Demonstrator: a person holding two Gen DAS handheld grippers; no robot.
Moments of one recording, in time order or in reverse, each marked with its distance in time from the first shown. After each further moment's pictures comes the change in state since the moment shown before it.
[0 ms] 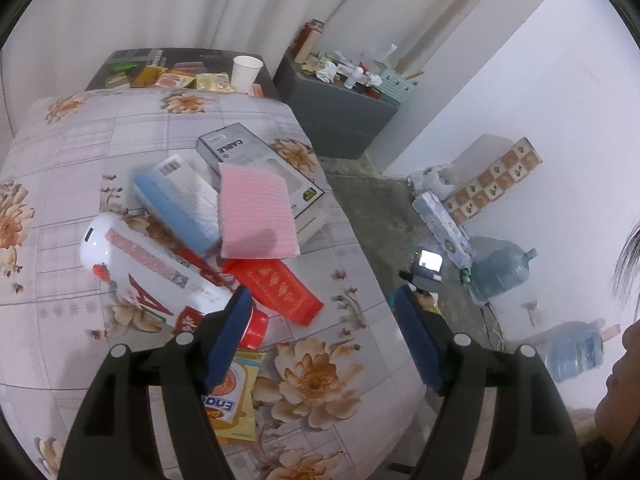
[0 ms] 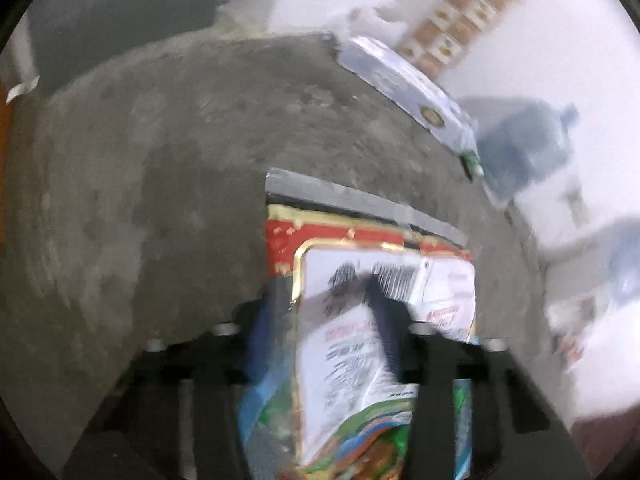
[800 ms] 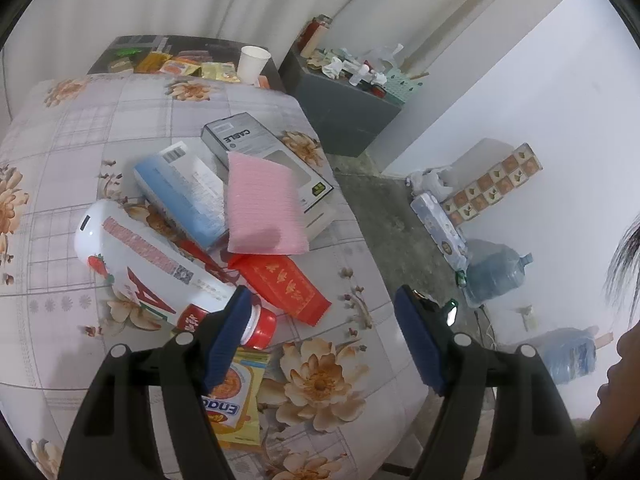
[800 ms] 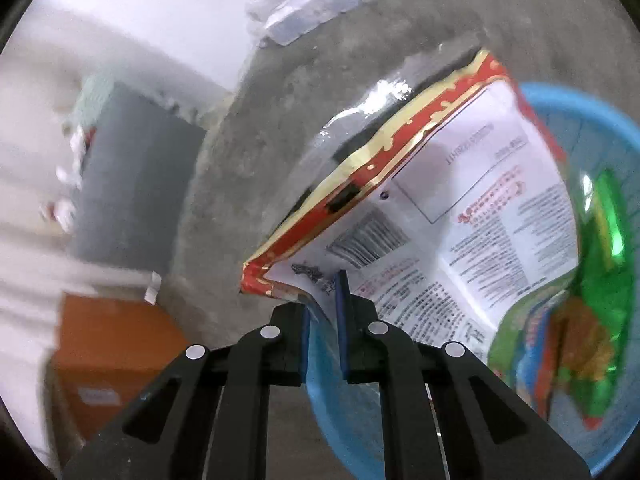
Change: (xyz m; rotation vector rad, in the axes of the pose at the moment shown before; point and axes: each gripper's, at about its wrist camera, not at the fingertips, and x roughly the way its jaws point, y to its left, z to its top) left arm 0.011 0.017 -0.002 -0.036 0.015 -0.020; right arm 0.057 -0.111 -0.077 0.912 0.147 0.781
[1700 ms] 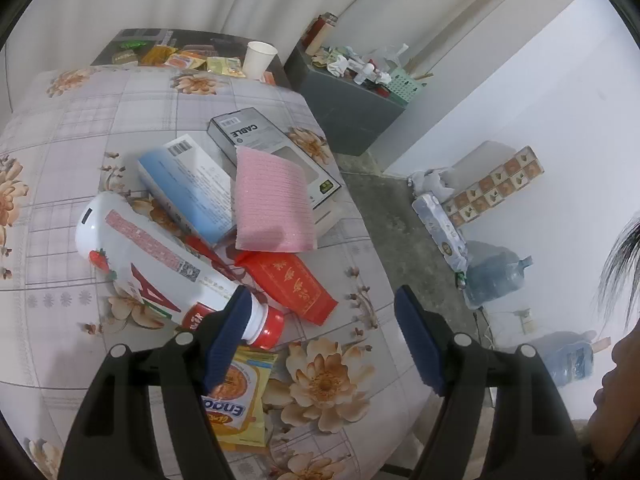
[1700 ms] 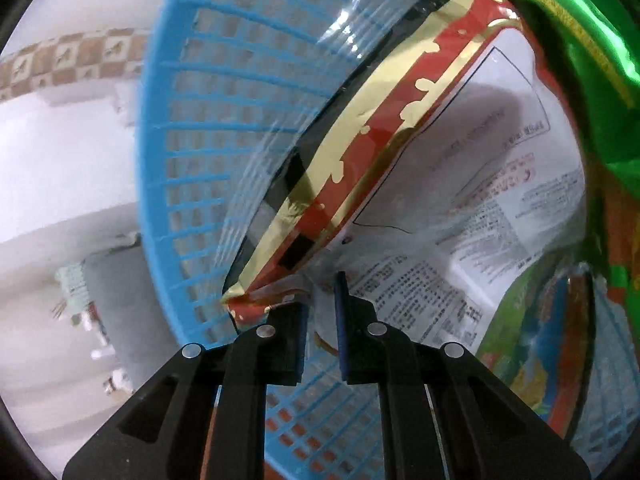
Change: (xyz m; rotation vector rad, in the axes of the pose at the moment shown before) left arm 0.003 0.006 -0.001 -0.017 0.007 -0.007; right arm 0.048 -0.084 0.011 0.555 -0.025 -0.044
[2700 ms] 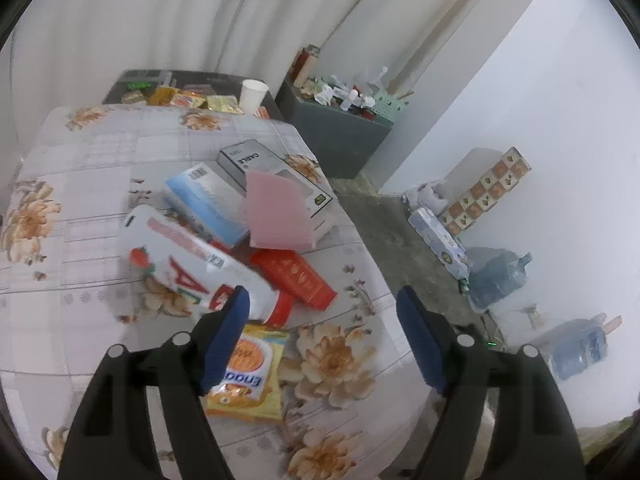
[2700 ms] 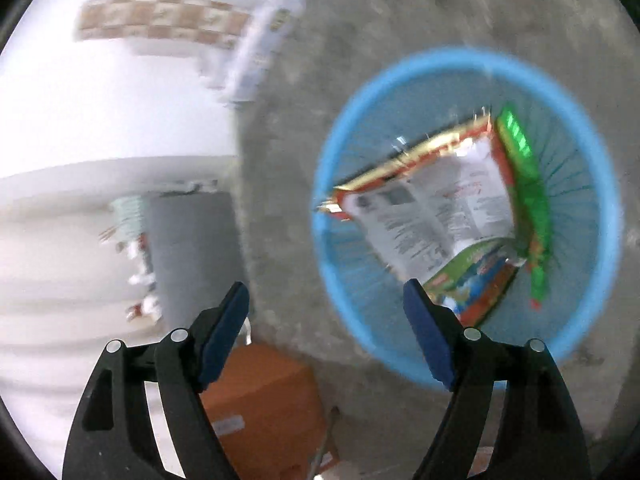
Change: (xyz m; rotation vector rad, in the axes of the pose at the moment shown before) left arm -0.063 -0.004 -0.046 0.098 -0.128 0.020; right arm -0.170 0.046 -0.018 -0.316 0.017 0.216
